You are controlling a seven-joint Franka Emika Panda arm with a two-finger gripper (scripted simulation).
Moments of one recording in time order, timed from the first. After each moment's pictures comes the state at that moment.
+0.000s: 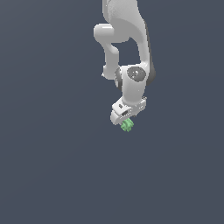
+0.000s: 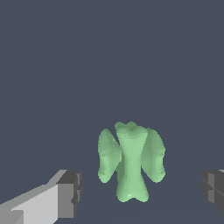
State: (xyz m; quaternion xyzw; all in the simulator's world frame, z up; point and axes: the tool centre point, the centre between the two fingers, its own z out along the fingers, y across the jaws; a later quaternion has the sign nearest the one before) arm -0.056 0.087 0.093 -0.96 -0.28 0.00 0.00
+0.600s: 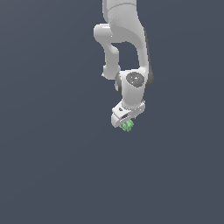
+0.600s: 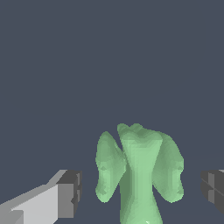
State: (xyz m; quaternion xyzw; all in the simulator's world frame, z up) arm -0.057 0.088 0.068 -0.96 -0.28 0.00 0.00
